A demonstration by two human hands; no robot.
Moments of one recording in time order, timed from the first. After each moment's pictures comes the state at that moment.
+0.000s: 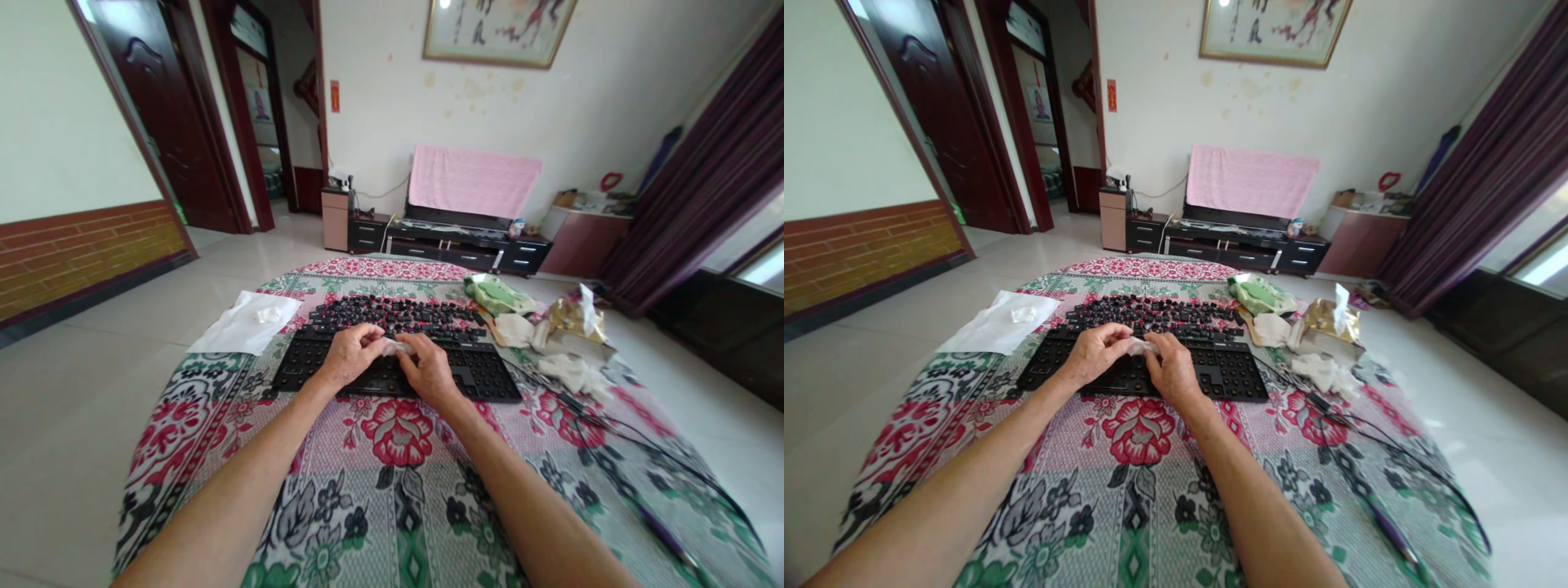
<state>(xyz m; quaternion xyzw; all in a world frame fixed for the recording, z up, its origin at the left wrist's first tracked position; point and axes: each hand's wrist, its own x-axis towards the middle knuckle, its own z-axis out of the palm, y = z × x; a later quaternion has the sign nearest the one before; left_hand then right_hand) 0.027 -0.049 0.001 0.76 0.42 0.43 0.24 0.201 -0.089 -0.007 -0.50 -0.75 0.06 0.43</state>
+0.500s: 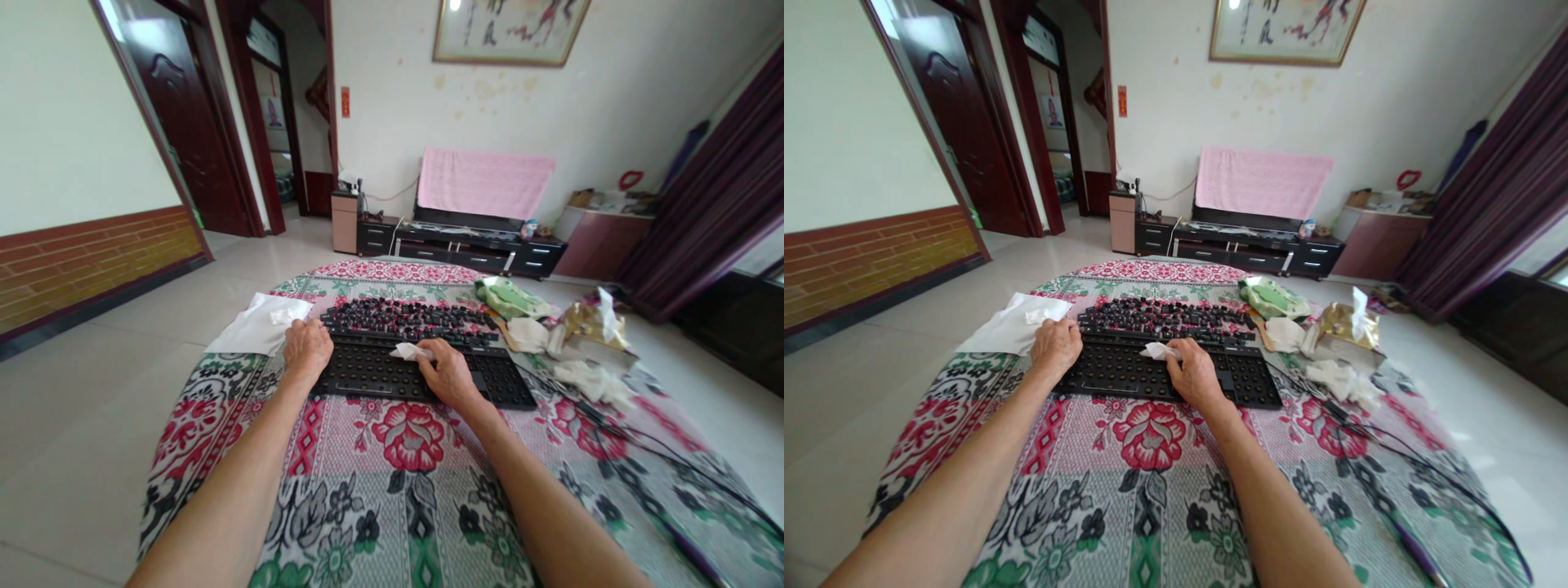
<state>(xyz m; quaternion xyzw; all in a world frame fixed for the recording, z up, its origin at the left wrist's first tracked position) -0.034 -0.031 0.001 0.60 0.75 0.25 -0.05 0.219 -0.084 -0.012 -0.53 -0.76 0.01 0.37</state>
